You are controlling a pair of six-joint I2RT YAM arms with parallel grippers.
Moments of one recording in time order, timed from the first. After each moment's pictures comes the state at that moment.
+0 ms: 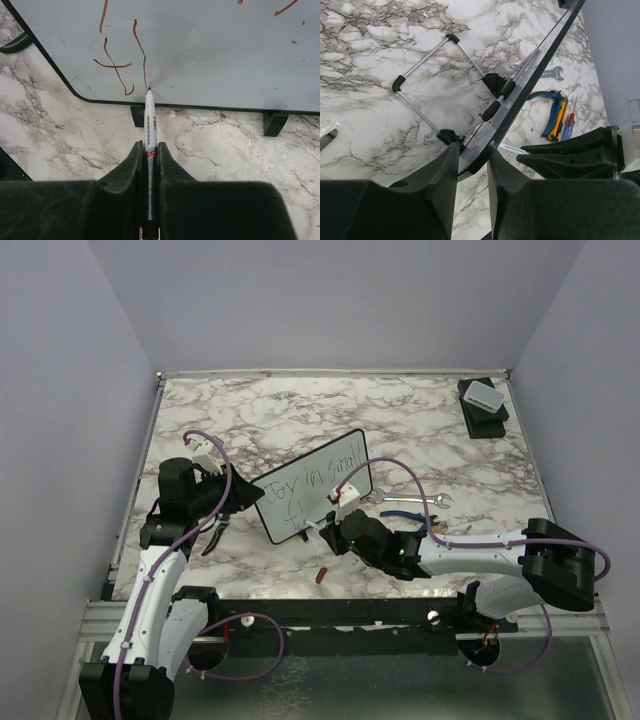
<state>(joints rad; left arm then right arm) -0.05 0.77 0.62 -0.35 0.61 -0.42 1.20 1.40 0.65 0.22 0.41 0.42</state>
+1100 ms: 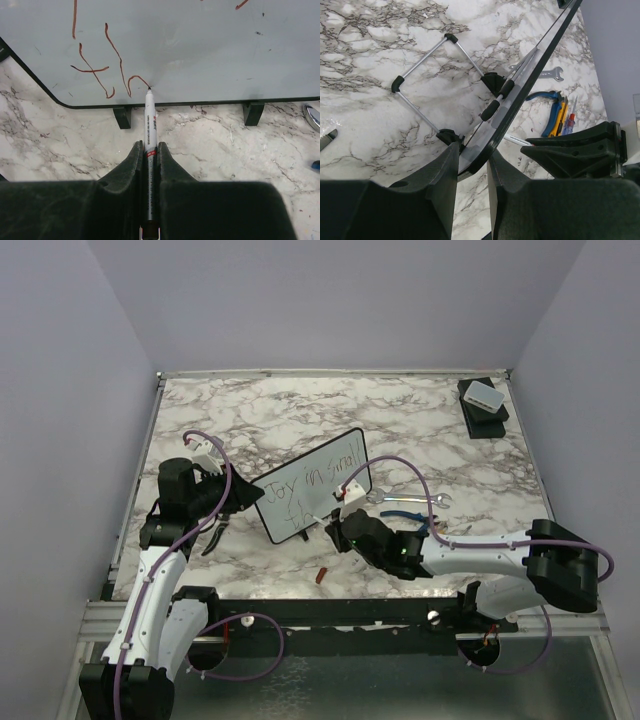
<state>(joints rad) -0.05 0.77 0.62 -0.35 0.61 -0.42 1.20 1.38 0.65 0.19 0.49 0.45</state>
